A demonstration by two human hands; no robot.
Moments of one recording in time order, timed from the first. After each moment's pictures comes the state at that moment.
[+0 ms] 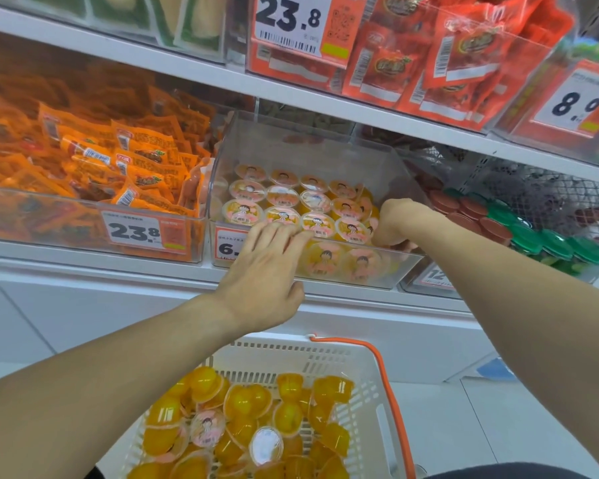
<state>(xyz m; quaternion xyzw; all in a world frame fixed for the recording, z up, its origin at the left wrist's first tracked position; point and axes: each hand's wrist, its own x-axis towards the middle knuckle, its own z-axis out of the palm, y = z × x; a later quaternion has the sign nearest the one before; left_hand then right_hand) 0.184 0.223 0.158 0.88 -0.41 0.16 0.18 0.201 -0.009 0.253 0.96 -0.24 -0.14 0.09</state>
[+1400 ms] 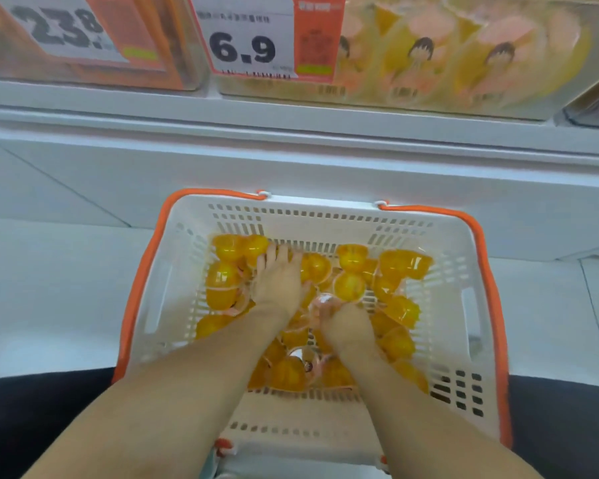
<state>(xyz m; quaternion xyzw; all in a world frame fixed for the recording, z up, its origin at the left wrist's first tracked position) 0.121 0.232 -0.140 0.97 -0.18 -0.13 0.02 0.033 0.123 -0.154 0.89 -0.31 -0.25 -0.22</state>
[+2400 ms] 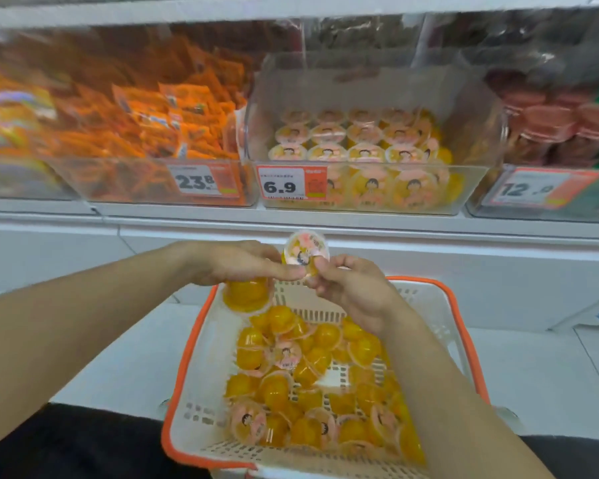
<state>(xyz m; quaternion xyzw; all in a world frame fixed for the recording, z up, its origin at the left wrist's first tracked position) 0.158 0.301 0.158 0.84 -0.16 -0.43 0.28 0.076 0.115 0.100 0.52 -0.17 -0.10 -0.83</state>
